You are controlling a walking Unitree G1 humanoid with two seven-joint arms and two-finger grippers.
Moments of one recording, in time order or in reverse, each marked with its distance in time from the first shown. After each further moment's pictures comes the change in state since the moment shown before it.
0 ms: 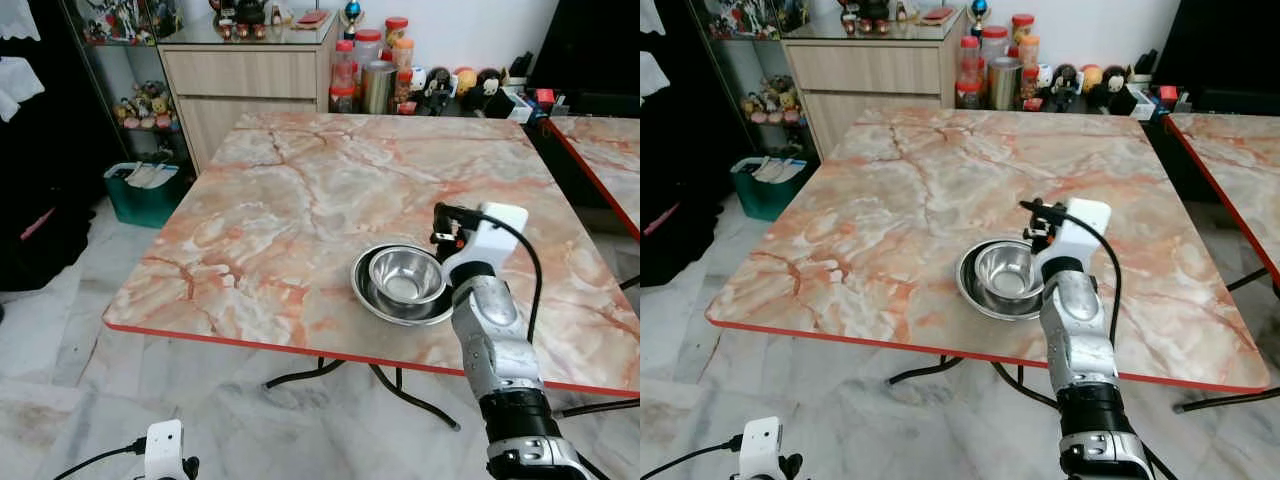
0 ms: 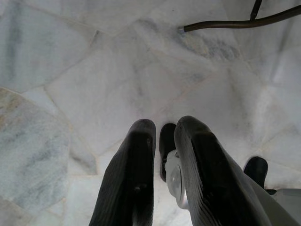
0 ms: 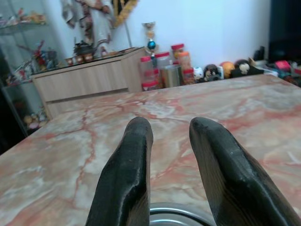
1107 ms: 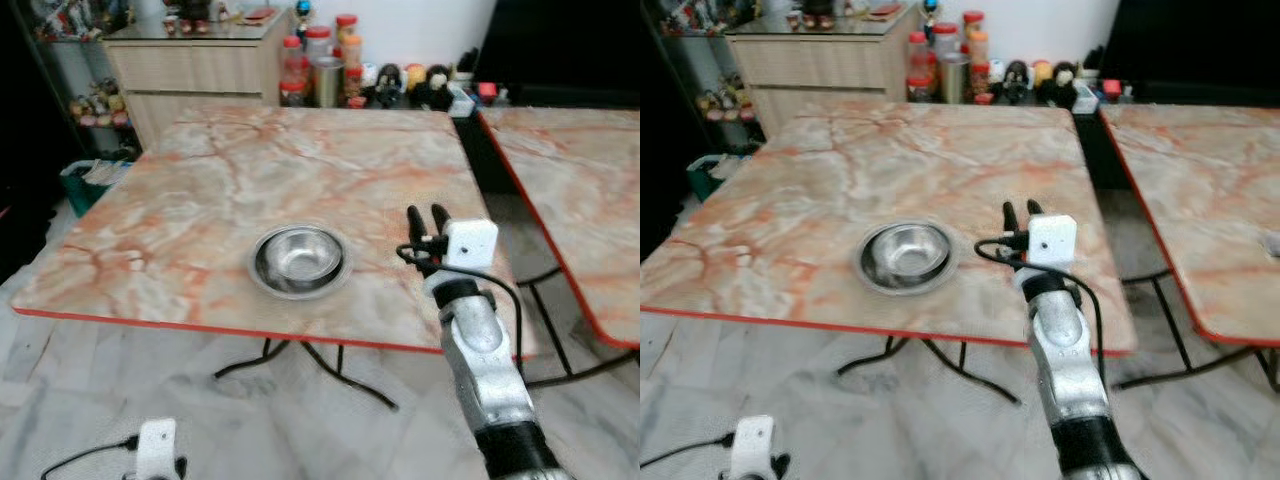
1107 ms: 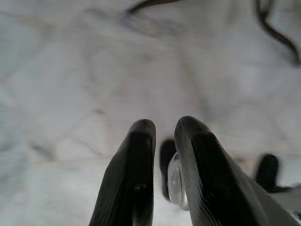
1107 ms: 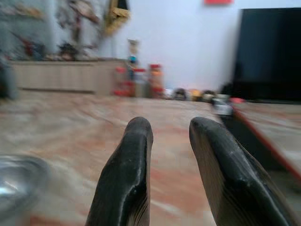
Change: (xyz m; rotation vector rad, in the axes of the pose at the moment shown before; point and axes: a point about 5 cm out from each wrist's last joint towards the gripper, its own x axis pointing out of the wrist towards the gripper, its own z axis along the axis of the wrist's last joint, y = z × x) left arm 0.000 -0.004 -0.001 0.073 -0.001 0.008; right arm -0.034 -0.004 -0.018 -0.184 -0.057 0.063
